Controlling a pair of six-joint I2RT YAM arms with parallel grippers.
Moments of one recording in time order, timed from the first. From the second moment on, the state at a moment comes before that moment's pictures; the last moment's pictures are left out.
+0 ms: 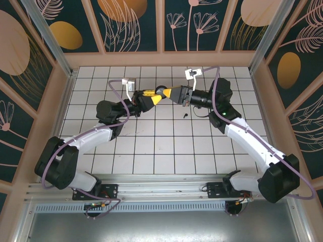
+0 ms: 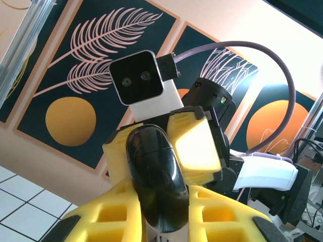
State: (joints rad) left arm -0.52 1.45 0.79 1.25 0.84 -1.00; right arm 0.52 1.24 1.03 0.33 -0.86 0.84
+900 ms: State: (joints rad) left arm -0.52 1.17 0.89 0.40 0.82 -0.33; right arm 0.53 1.29 1.34 -0.37 -0.94 0.08
